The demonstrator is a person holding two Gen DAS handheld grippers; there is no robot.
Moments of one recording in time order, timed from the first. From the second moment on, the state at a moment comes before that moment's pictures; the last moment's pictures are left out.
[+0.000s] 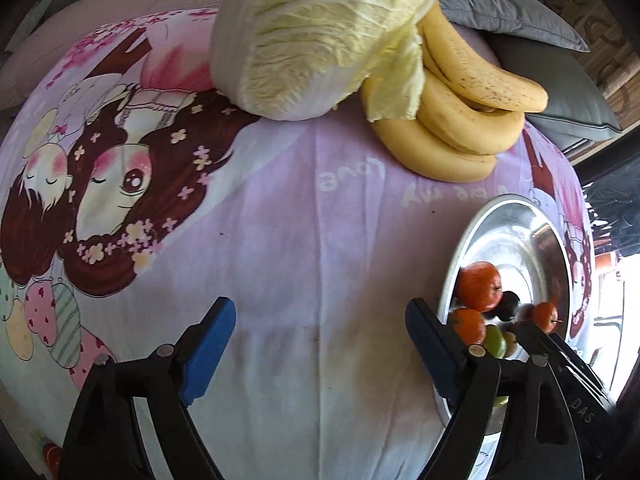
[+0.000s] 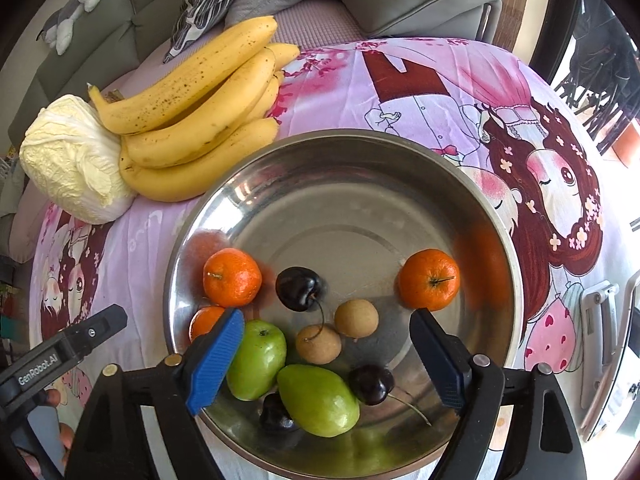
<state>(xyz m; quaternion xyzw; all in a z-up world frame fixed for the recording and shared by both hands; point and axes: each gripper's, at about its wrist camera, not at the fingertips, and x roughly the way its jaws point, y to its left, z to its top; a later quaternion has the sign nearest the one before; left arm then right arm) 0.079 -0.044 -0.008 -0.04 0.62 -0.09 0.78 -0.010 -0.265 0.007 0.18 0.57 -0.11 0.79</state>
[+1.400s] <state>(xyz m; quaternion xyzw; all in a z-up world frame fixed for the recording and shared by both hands) -0.002 -0.014 -0.012 0.04 0.62 -0.07 0.78 -0.078 -0.234 0.011 0.15 0.56 -0.12 0.81</state>
